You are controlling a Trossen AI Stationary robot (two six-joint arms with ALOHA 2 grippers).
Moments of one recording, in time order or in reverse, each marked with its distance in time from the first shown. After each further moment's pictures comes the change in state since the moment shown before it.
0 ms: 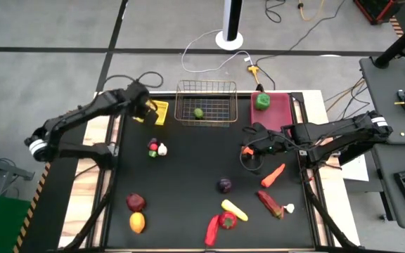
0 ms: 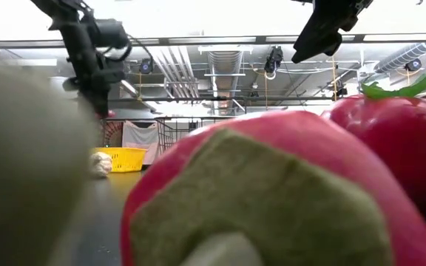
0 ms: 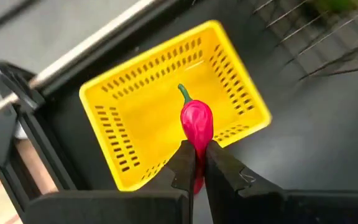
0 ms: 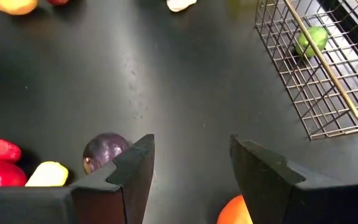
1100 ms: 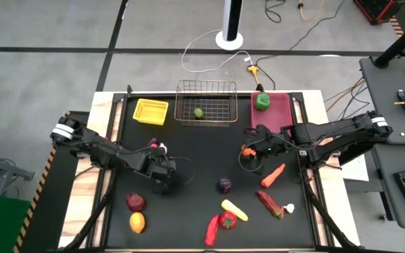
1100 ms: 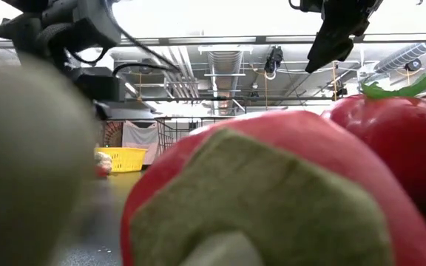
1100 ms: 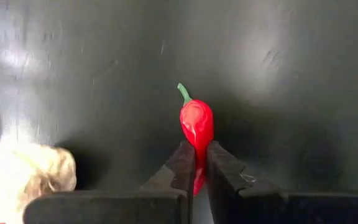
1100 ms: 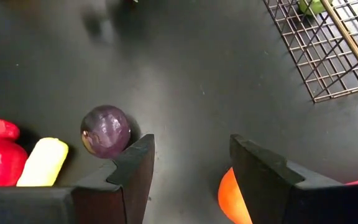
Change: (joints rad) left arm -1.032 0.352 -0.191 0.338 -0.104 -0.194; right arm 0.000 0.000 0.000 -0.108 -0.026 0.072
